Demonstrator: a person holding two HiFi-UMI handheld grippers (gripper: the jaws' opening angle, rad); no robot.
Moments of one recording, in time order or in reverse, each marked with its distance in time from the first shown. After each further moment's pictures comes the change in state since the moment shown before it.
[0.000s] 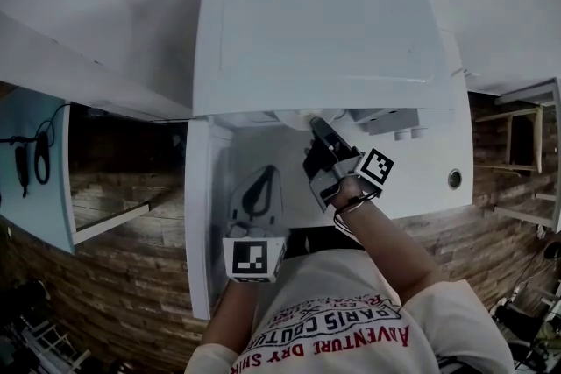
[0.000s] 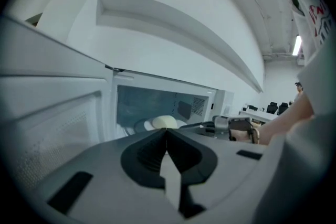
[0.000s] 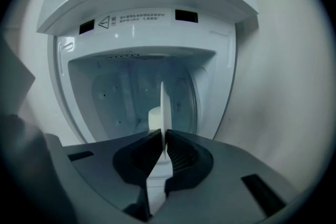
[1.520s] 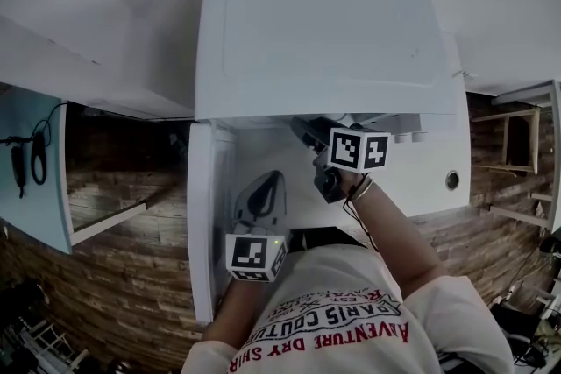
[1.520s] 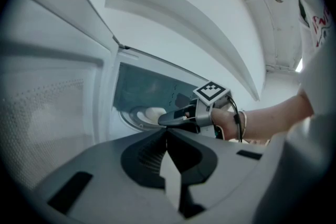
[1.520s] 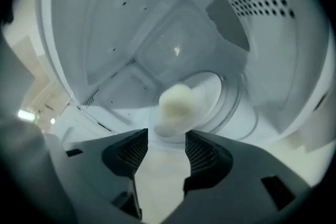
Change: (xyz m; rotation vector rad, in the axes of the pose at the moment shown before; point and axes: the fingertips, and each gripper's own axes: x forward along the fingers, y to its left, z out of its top) left arm 0.006 -0.004 -0.029 -0.128 0.078 -0.063; right arm 0.033 -0.005 -0.024 -0.777 0.440 -0.336
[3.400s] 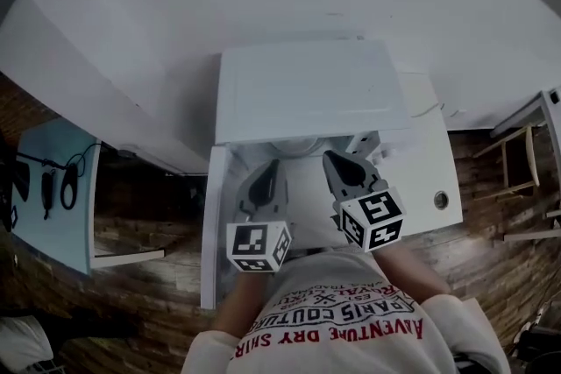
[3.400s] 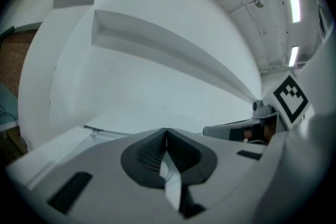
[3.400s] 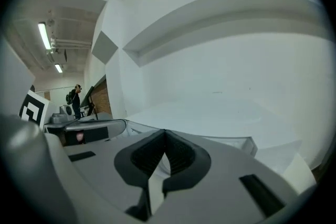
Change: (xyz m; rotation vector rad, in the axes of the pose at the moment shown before) left arm -0.021 -0.035 0.139 0.103 -0.255 0.023; right arm -0.179 0.114 0.057 -0.625 -0.397 -0.134
